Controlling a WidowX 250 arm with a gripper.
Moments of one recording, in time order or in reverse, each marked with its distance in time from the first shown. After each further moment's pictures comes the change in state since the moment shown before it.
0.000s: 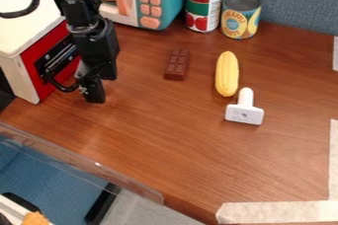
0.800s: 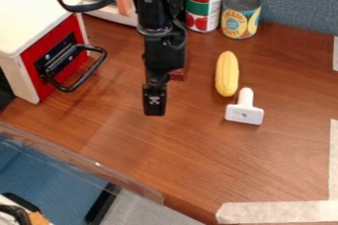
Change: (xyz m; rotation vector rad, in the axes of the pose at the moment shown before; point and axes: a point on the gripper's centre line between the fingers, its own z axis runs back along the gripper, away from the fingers) arm 0.104 -0.032 0.019 -0.068 0.040 0.245
